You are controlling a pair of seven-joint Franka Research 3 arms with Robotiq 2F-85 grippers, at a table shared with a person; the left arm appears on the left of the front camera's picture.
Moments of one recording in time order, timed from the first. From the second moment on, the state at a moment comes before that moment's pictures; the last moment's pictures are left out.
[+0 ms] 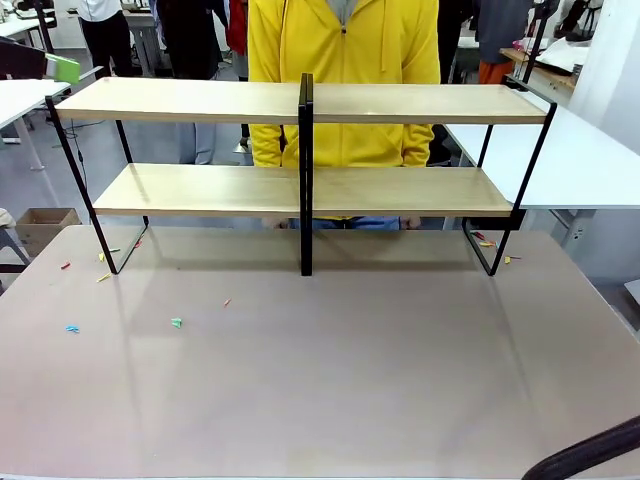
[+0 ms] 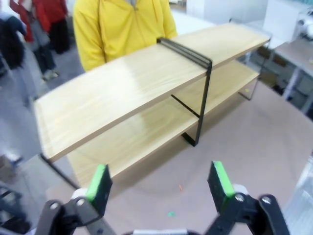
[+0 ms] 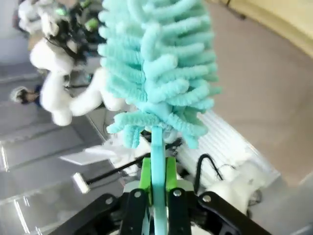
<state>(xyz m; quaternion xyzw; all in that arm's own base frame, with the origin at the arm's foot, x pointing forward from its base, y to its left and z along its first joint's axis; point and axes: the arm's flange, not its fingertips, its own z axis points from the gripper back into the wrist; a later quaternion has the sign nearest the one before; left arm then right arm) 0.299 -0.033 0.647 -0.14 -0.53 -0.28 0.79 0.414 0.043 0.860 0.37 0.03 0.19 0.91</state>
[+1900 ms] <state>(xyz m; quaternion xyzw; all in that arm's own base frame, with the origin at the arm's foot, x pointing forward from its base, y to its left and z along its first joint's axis) 0.299 -0.033 0.646 -0.14 -0.53 -0.28 0.79 0.293 -0.148 0.787 0.40 -0.09 0.30 0.86</state>
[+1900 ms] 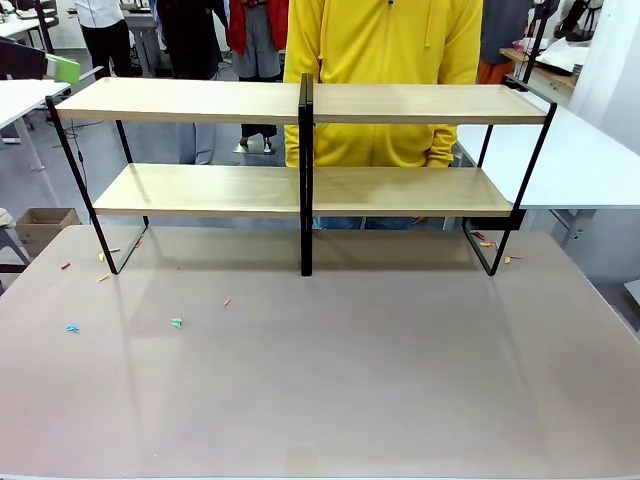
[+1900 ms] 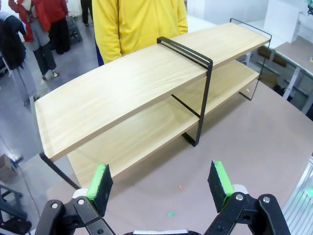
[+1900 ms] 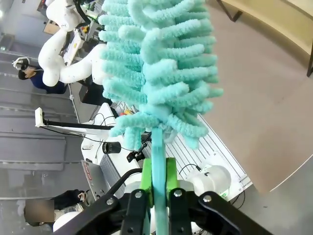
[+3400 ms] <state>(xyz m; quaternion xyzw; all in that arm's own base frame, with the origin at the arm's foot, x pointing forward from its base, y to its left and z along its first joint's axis) 0.338 -0.085 0.553 -0.37 -0.32 -0.31 0.81 0.330 -0.039 0.660 0.40 0.13 0.38 0.82</state>
